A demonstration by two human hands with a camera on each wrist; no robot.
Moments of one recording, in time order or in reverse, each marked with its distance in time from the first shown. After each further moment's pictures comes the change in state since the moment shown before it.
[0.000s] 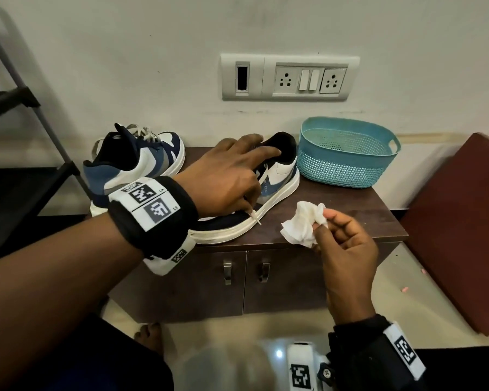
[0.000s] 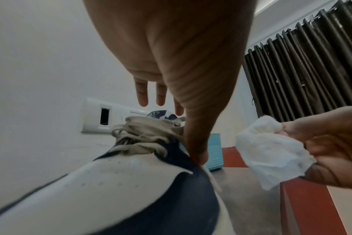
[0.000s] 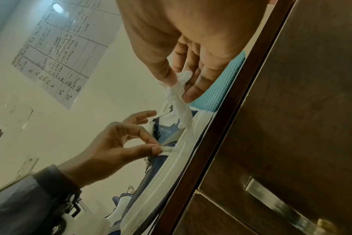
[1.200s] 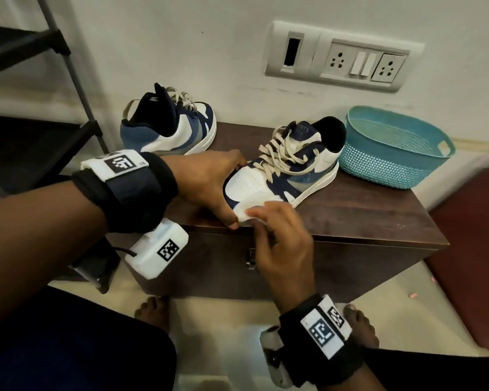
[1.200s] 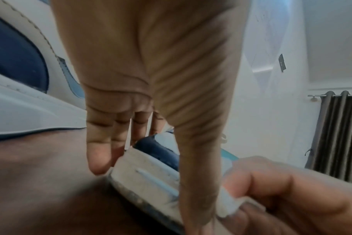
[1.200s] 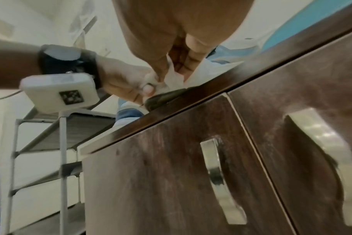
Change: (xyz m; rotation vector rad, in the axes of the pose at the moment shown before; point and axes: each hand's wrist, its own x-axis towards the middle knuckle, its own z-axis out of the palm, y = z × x) left_hand -0.074 -0.037 0.021 -0.660 -0.335 -0.488; right_hand -0.047 0.041 0.090 -0.551 -0.436 -0.691
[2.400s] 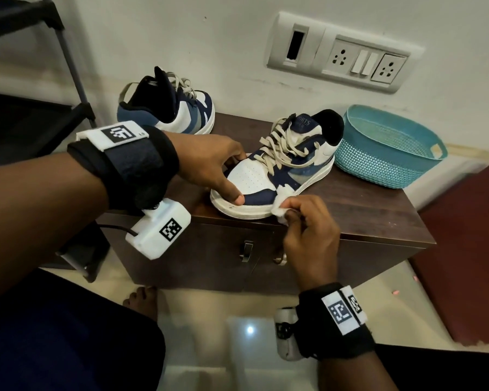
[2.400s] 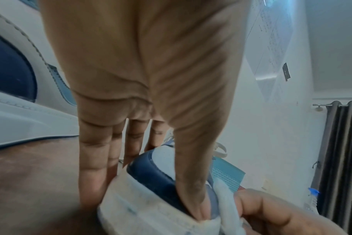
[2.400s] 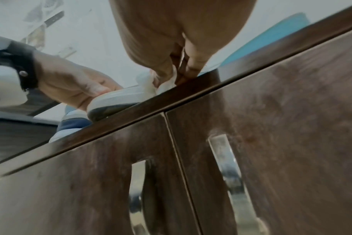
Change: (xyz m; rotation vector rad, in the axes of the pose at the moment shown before) left_hand 0.008 0.001 -0.011 -0.046 -0.033 -0.008; right_hand 0.006 0.036 -0.028 -0.086 0.039 0.080
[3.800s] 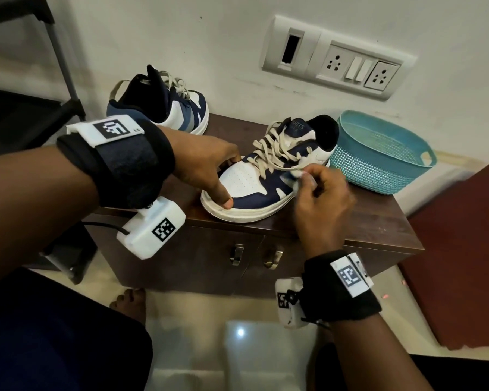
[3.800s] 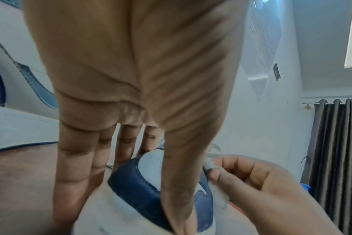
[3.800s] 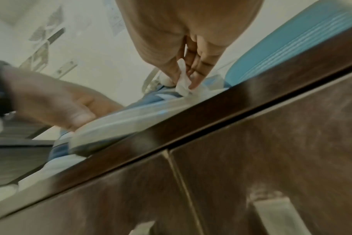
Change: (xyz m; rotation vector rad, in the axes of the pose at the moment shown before) left_hand 0.002 0.008 -0.004 0.066 -0.062 -0.057; right_hand 0.057 0.004 -0.009 -0.076 0.175 0.128
